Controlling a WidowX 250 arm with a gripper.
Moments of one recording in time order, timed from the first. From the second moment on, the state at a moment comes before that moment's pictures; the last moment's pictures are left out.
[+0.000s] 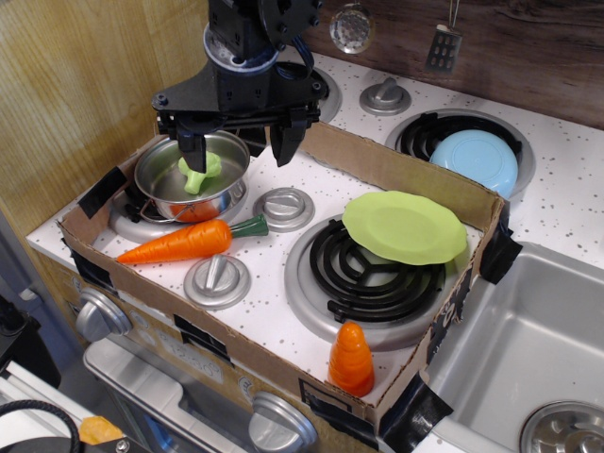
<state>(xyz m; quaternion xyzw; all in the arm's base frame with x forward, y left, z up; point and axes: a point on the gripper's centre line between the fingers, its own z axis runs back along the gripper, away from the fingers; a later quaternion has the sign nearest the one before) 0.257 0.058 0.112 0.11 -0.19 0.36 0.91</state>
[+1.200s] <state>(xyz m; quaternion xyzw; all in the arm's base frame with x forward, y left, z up) 0.266 0.133 0.119 0.13 -0.17 -0.03 0.98</state>
